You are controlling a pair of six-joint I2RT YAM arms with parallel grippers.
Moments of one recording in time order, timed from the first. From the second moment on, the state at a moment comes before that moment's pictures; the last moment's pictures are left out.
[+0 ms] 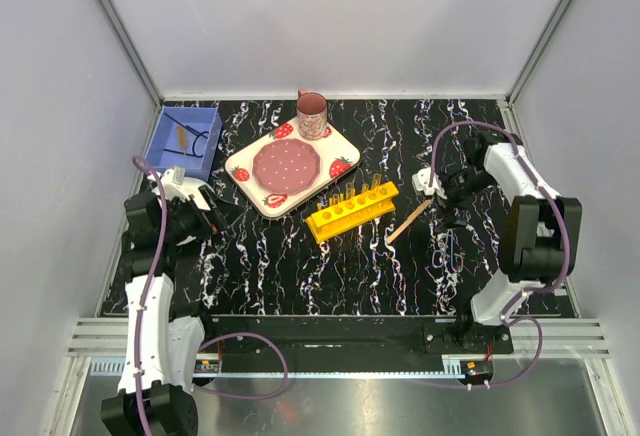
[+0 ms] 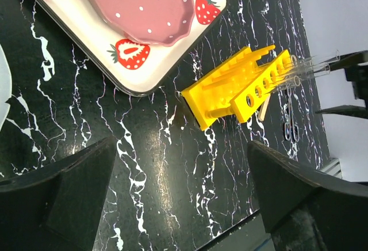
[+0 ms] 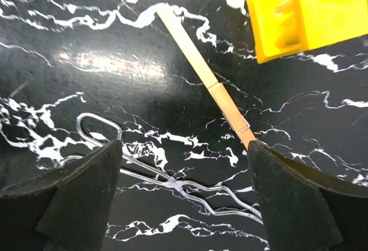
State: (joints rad) left arm 0.25 0.68 0.58 -0.43 0.74 -0.38; right arm -0.05 1.65 1.28 -1.29 -0.67 -1.87
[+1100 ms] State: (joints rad) left arm 0.20 0.66 0.58 -0.40 0.76 -0.37; right arm 0.06 1.84 1.17 -0.91 -0.49 -1.91
